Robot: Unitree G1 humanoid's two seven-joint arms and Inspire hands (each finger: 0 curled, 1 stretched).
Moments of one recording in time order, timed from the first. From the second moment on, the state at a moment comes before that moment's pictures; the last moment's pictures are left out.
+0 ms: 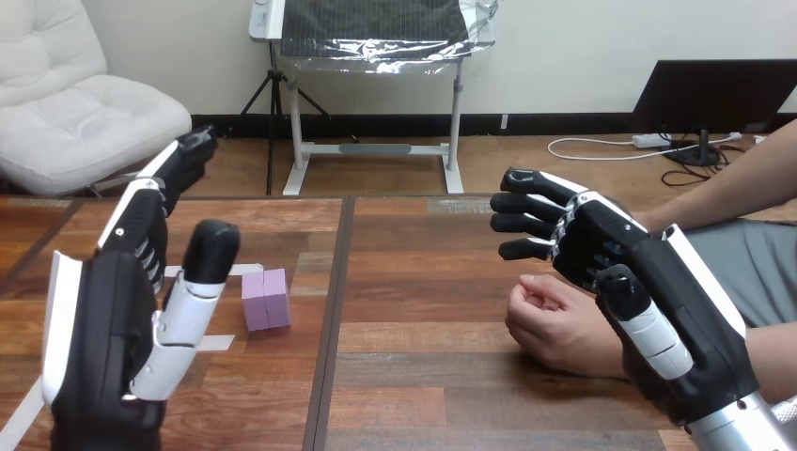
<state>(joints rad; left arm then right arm) 0.48 0.10 0.04 -0.59 0.09 -0.31 0.03 0.26 -0.28 -0.06 -0.35 0.28 -0.25 0.44</state>
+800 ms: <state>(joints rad) 0.33 0.17 0.11 -0.41 0.15 -0.30 -0.01 0.25 -0.28 -0.06 -0.35 0.28 -0.25 0.44</state>
